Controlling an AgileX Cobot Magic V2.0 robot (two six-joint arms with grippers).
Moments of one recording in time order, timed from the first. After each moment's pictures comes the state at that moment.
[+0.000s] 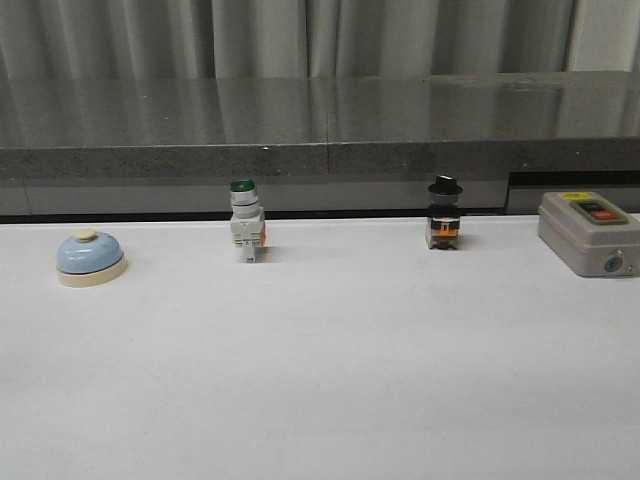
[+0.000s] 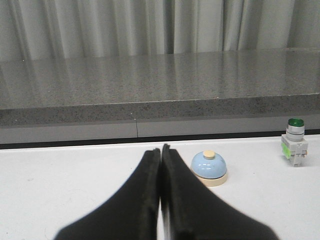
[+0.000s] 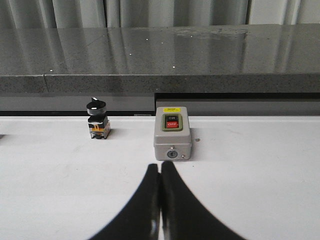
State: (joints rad) left arm -0.02 0.00 0.00 0.08 0.08 -0.02; right arm 0.04 -0.01 0.03 0.03 0.11 0.00
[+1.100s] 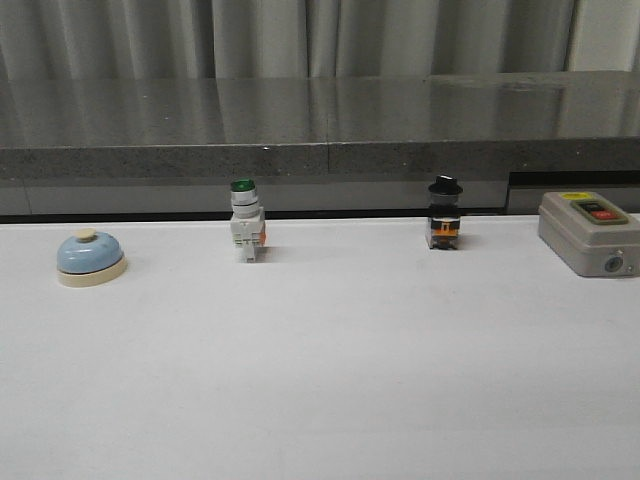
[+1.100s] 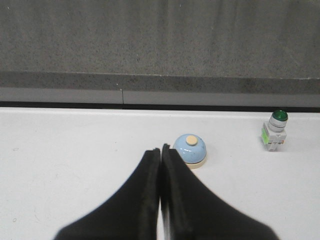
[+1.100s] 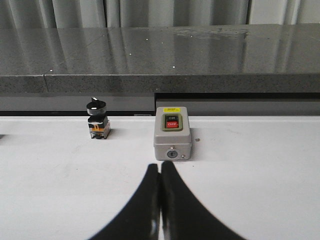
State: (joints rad) left arm -0.02 0.59 -0.59 -0.01 0.46 -0.02; right arm 0.04 -0.01 0.03 0.03 0.11 0.00
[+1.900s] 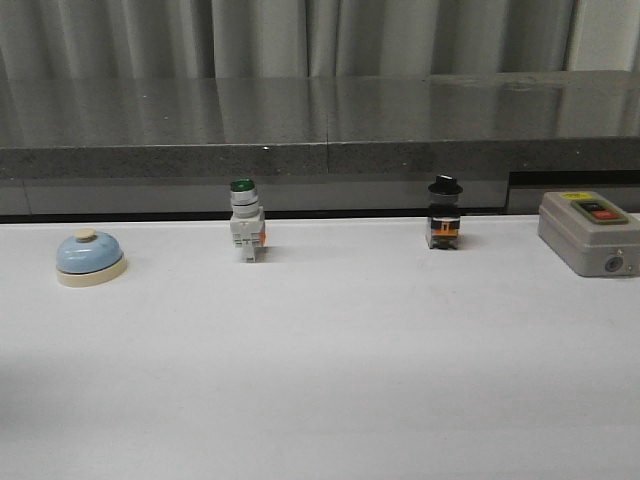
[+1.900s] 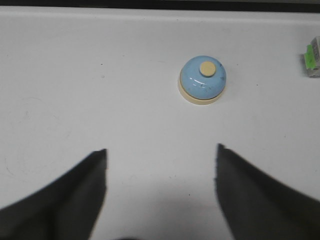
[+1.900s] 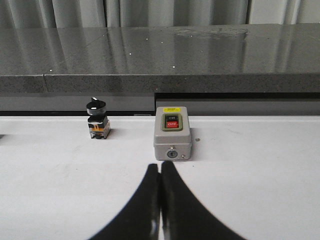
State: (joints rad) left arm -0.03 1.15 -0.83 -0.01 0.59 -0.01; right arm 0.04 -0.01 0.03 0.03 0.11 0.00
